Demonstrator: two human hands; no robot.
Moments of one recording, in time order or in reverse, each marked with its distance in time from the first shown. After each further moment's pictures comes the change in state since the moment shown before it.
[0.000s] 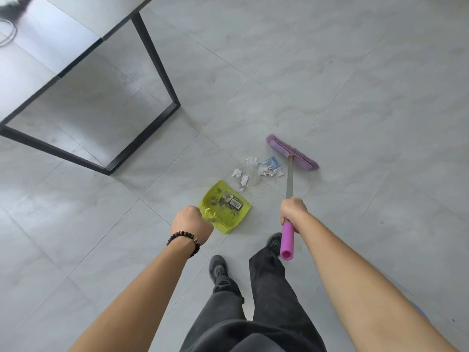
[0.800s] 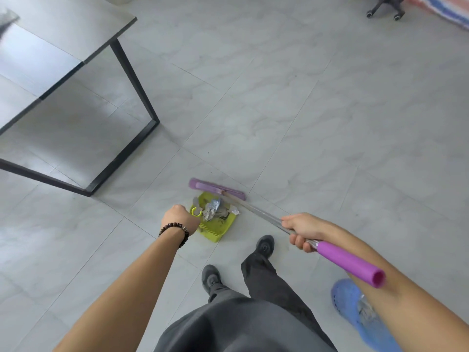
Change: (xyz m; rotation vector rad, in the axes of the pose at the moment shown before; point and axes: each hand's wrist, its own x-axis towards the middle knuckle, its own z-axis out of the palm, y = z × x) left_hand -0.002 -0.009 -0.025 -0.135 -0.107 -0.045; right_hand -0.154 0.031 -0.068 0.022 -0.408 0.086
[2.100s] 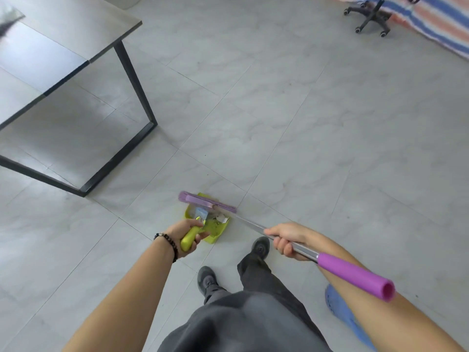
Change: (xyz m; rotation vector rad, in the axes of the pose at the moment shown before) left_hand 0.011 -0.054 0.021 -0.914 -0.674 -0.354; right_hand 0.010 0.019 0.046 0.298 -0.141 0.154
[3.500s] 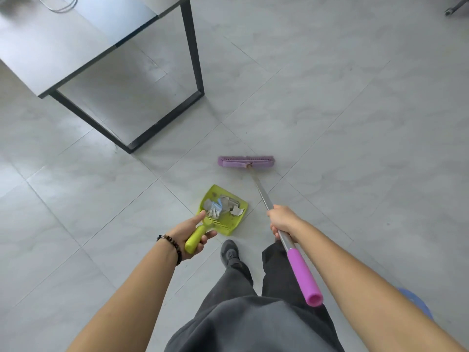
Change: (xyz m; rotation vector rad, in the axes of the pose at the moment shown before) left_hand -0.030 -0.080 -0.096 -0.230 0.036 -0.004; right_hand 0.089 -0.003 0.115 -0.405 0.270 -0.294
